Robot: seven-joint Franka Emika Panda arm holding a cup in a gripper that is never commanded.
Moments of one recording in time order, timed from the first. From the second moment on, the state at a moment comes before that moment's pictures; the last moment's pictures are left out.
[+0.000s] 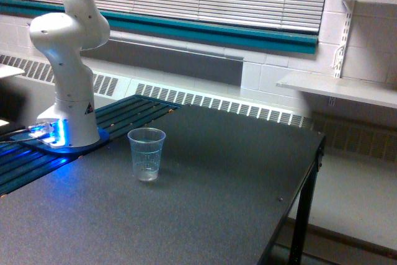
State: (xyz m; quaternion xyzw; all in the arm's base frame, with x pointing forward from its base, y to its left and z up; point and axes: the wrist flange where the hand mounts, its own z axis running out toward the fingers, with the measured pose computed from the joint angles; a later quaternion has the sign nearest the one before) arm 0.609 0.016 0.639 -0.88 0.26 -0.38 0.07
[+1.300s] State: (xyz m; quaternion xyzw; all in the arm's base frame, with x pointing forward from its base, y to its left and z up) arm 0.525 0.020 0.627 -0.90 0.20 -0.39 0.04
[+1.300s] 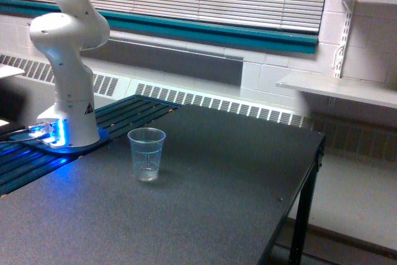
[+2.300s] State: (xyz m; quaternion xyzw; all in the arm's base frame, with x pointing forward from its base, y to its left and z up) arm 0.375 -0.013 0.580 -0.89 0.26 -0.38 0.00
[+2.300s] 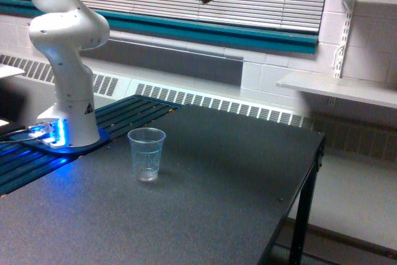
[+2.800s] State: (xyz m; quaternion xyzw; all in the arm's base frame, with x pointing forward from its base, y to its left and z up) arm 0.305 -0.010 0.520 -0.89 0.32 -0.32 0.00
